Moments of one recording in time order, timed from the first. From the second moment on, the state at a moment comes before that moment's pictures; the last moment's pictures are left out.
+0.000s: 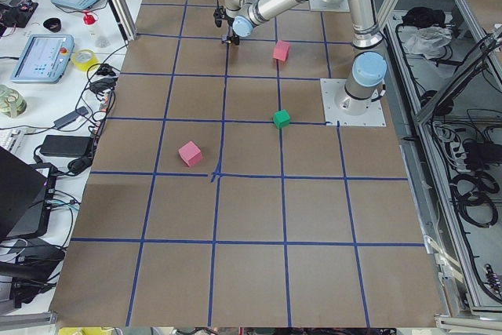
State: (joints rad) left arm -1.90 -2.07 -1.81 -0.81 1.37 -0.39; right arm 1.63 -1.52 1.51 -1.58 -1.55 -0.02
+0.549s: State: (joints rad) left arm -1.90 -2.05 -1.79 -0.93 1.34 -0.47; right arm 1.63 -1.52 1.51 -1.58 -1.55 -0.02
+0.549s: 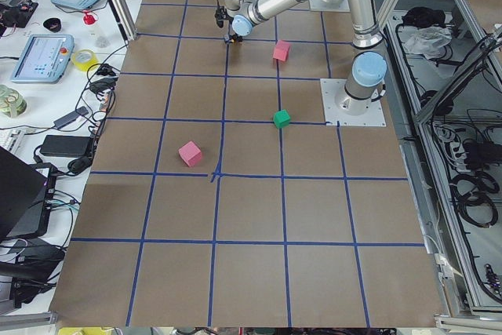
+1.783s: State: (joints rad) left arm -1.59 -2.03 -1.87 -1.22 0.46 -0.87; right arm 1.63 -1.52 1.51 -1.58 -1.56 -0.02
